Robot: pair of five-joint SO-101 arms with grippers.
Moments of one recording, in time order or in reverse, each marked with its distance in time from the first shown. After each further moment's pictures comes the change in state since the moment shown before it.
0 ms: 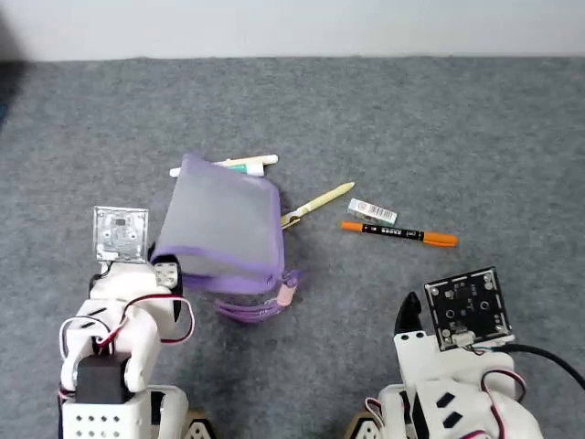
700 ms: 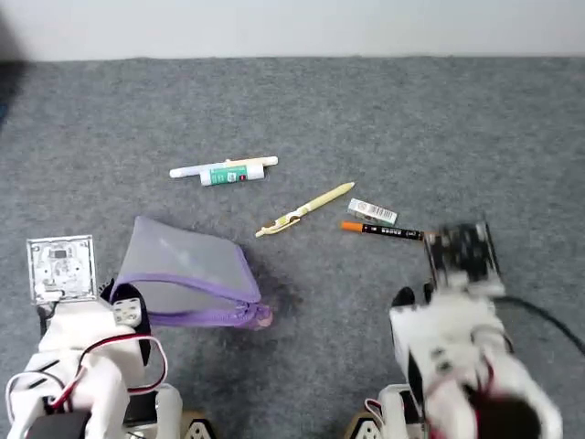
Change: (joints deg) left arm -8.3 -0.6 -26.9 30.1 1.0; right arm 0.1 14.4 0.5 0.0 -5.7
